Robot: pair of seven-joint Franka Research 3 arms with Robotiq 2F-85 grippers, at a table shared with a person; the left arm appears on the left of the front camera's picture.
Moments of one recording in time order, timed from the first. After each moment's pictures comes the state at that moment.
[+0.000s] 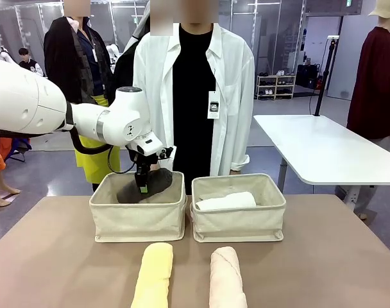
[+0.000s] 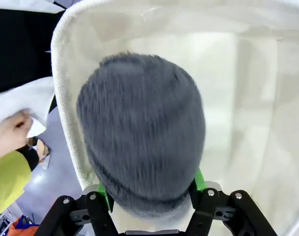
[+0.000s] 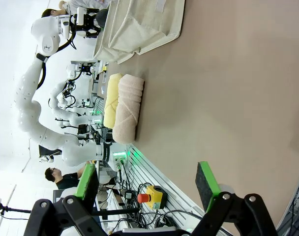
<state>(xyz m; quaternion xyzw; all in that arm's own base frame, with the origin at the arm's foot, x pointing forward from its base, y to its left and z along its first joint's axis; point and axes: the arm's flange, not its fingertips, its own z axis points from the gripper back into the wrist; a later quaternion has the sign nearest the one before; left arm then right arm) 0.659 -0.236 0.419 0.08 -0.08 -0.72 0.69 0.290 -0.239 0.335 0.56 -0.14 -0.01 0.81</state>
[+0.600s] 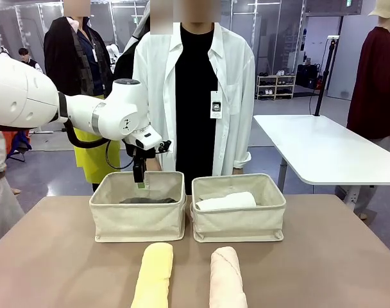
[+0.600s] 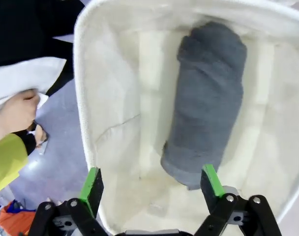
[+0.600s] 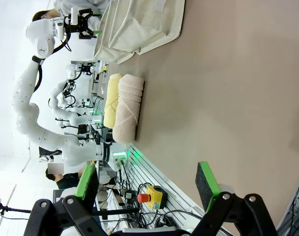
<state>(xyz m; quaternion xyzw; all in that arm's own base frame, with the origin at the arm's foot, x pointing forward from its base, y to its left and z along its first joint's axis) 0.648 -0.231 0.442 0.09 -0.09 -0.68 0.72 0.290 -0.239 0.335 0.56 -0.14 -0.01 0.81</state>
